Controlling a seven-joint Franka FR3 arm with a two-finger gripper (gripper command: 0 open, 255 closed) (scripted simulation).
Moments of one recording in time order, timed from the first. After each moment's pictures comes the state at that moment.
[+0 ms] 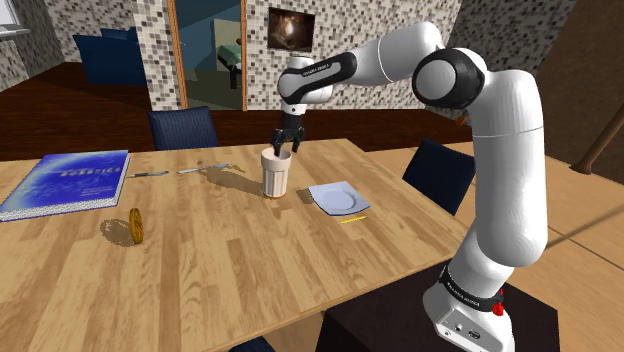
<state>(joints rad) 0.01 0.47 -0.07 -1.58 0.14 2.07 -0.09</state>
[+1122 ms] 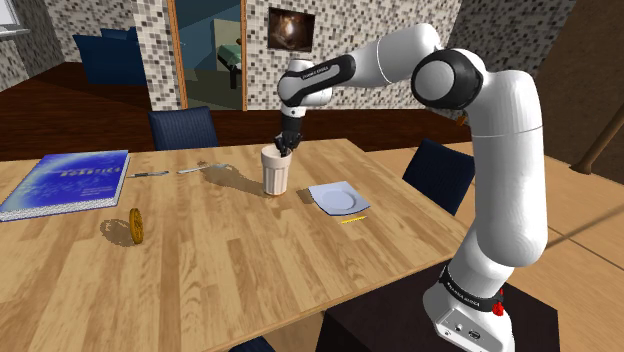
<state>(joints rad) 0.01 0.48 -0.07 -1.59 0.14 2.08 -0.09</state>
